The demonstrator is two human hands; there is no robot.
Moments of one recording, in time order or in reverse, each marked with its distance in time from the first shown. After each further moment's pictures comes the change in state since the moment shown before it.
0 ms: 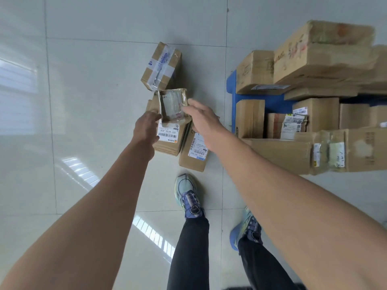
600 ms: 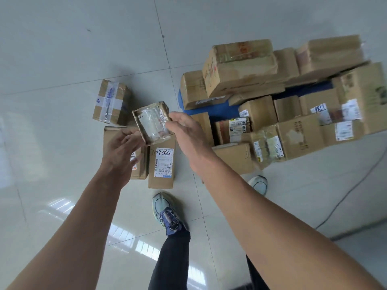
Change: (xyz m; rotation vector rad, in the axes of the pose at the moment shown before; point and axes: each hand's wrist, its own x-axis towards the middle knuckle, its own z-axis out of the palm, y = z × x) left_hand -0.069 0.040 0.075 0.062 -0.347 0.182; right_hand -0.059 -0.014 -0.114 0.207 0.185 -0.122
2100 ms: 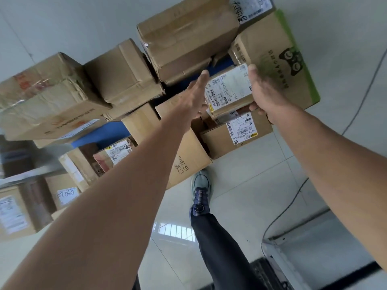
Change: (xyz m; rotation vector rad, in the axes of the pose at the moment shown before) left_hand 0.111 -0.046 0.640 0.613 -0.348 -0.206; right_hand 0.118 0.107 -0.623 -0.369 0.364 0.298
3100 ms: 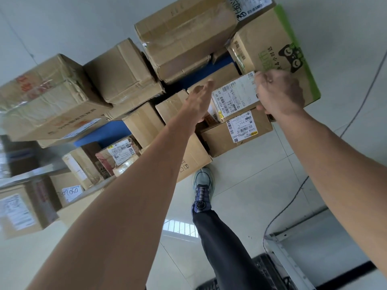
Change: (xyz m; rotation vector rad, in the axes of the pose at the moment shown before) left_hand -0.006 -0.004 0.012 0.061 0.052 -0.035; right_hand -0.017 0.006 -0.012 -0.129 0.251 0.009
